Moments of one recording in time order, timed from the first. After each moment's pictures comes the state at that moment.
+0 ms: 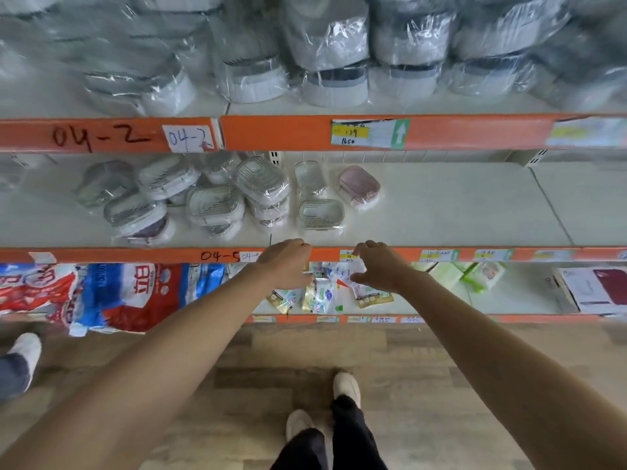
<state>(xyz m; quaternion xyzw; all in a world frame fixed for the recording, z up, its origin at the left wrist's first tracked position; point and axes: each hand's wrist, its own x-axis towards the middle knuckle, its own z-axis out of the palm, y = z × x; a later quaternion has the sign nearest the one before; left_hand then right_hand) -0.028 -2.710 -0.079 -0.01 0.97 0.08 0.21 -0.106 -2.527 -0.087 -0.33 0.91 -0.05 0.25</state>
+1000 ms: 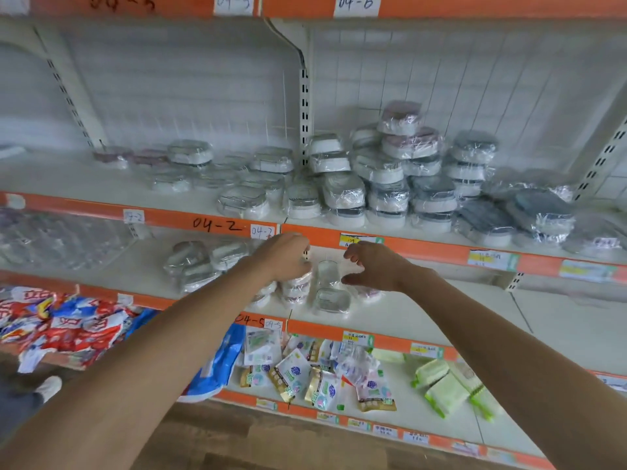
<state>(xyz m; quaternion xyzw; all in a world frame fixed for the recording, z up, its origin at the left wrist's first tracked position) 0.040 -2.690 0.140 -0.11 0.99 0.08 -0.03 -0.058 -2.511 0.150 -0.49 0.86 -0.09 0.10</state>
